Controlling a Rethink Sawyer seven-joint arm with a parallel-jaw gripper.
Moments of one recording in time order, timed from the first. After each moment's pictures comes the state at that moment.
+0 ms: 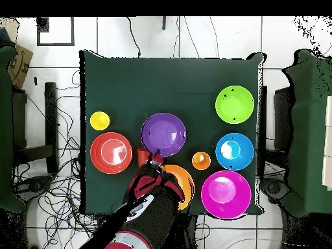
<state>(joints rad) 0.22 -0.46 -0.41 1.87 -0.53 -0.32 1.19</state>
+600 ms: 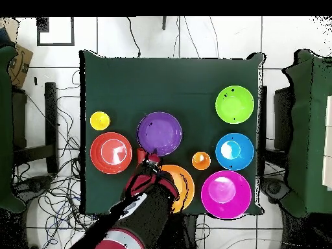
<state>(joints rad) 0.25 -0.43 -0.42 1.85 -0.53 -0.32 1.19</state>
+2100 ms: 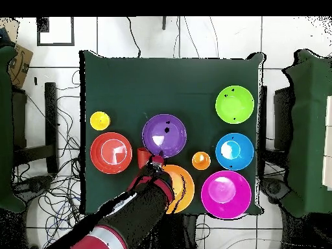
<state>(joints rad) 0.33 -0.34 -0.53 1.81 -0.52 -0.32 1.19</state>
